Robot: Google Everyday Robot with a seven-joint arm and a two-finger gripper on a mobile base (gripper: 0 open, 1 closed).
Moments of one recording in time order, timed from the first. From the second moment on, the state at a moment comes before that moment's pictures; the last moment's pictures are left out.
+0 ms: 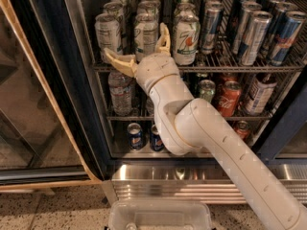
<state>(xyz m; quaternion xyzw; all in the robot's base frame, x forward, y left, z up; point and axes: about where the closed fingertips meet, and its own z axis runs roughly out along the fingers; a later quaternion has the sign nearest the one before) 0.608 0.023 0.991 -0.19 0.54 0.11 0.82</state>
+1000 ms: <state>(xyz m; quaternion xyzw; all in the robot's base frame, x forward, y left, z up) 0.611 0.008 0.995 -0.17 0.56 0.05 0.81</state>
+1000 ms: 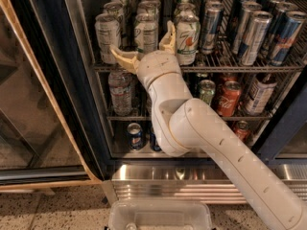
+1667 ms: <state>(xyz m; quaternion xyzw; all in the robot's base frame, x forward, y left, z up) 0.617 0.014 0.990 -0.17 0.58 0.05 0.80</state>
